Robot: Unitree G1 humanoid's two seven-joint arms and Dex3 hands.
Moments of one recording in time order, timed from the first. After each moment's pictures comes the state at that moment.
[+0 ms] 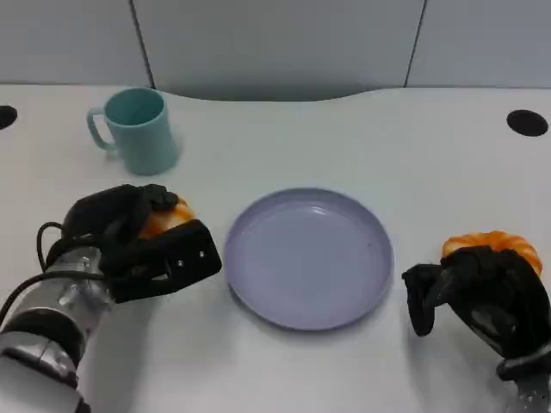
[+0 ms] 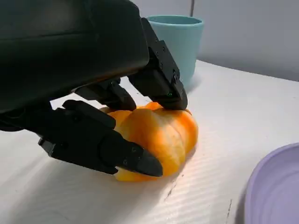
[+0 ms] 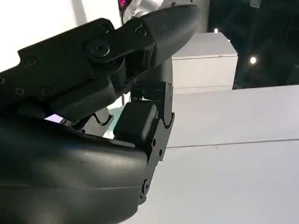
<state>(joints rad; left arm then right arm) -0.81 0.23 -0.41 1.33 0.60 -0.27 0.33 -0.46 0.04 -0.41 1.13 0.48 -0.76 1.27</state>
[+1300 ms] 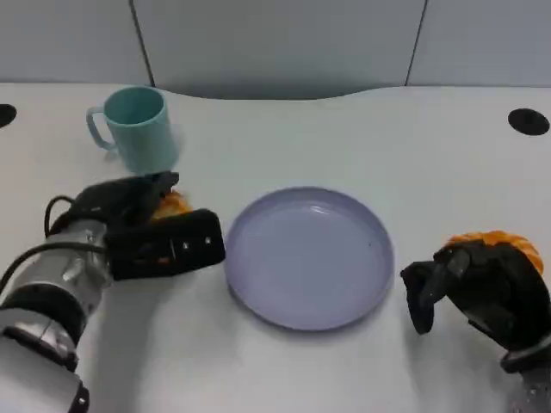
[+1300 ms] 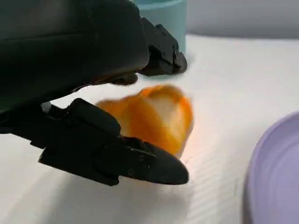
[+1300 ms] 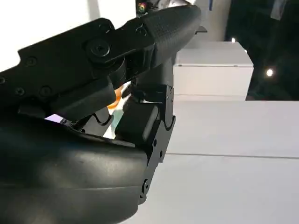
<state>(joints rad) -0.87 0.24 -0.47 1.31 0.64 -0.18 0.12 -0.48 0.02 -0.39 1.15 0.44 -0.81 1.27</state>
